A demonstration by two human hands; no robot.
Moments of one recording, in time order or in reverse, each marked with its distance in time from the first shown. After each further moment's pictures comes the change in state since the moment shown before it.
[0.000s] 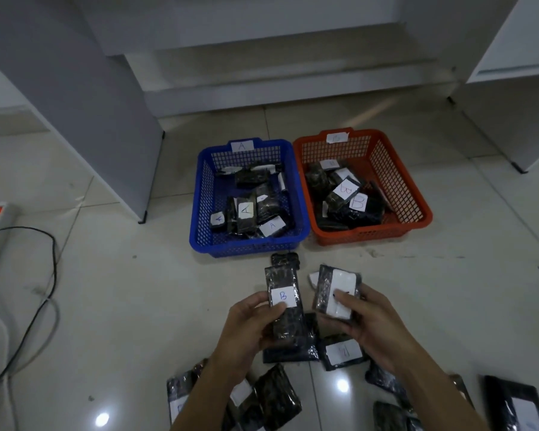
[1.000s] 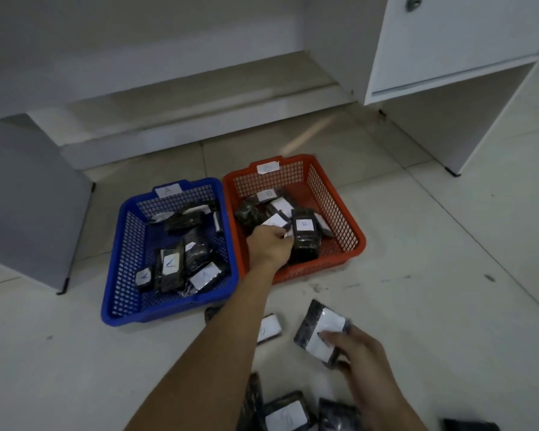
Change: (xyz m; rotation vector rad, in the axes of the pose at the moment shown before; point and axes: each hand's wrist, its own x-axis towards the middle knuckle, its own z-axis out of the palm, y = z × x) left_hand 0.212 0.068 0.192 0.871 0.277 0.339; right_hand 0.012 -0.035 -0.077 -0.008 0.331 -0.020
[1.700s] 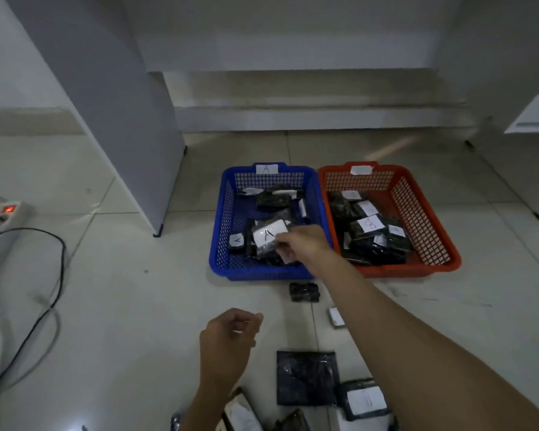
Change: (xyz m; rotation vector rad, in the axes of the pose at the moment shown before) left_hand -0.159 -0.214 -0.179 -0.321 0.223 -0.159; right_hand 0.065 -0.018 0.275 -0.489 -0.225 -0.116
